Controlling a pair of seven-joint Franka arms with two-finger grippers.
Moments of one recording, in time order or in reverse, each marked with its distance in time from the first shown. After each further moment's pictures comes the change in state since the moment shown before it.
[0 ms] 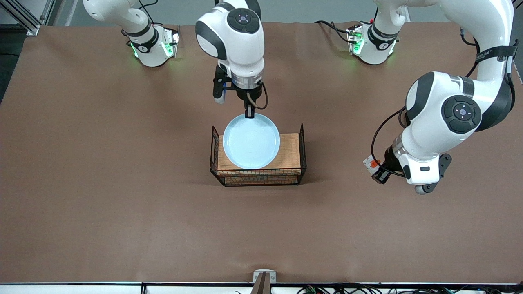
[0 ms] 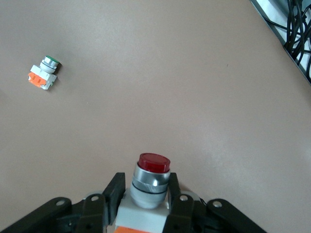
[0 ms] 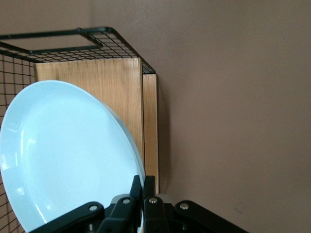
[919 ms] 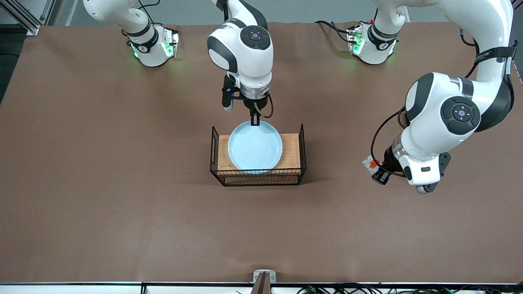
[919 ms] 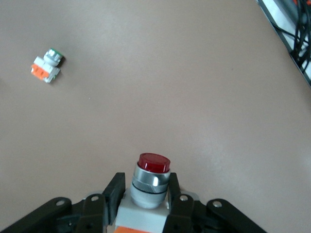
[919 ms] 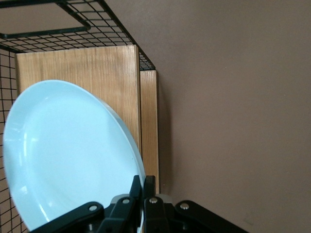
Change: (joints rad) left arm 0.000 0.005 0.000 0.000 0.000 -0.002 -0.097; right arm 0.007 0.067 -0.003 0.023 -0.017 0.023 0.022
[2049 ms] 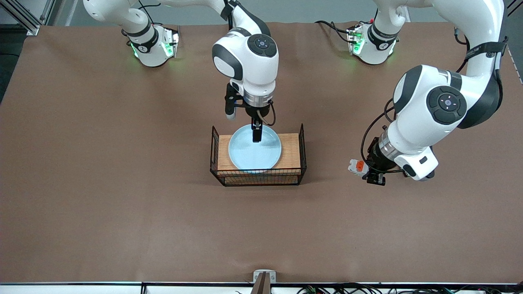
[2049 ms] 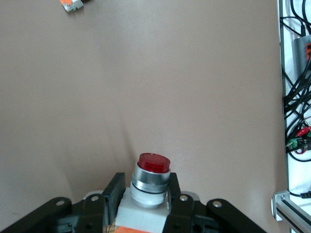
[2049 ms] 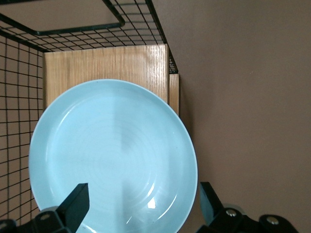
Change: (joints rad) left arm -0.061 0.001 -0.003 0.049 -0.022 0.001 -0.487; right arm -0.002 0.072 -0.012 0.091 -0.061 -0.023 -0.002
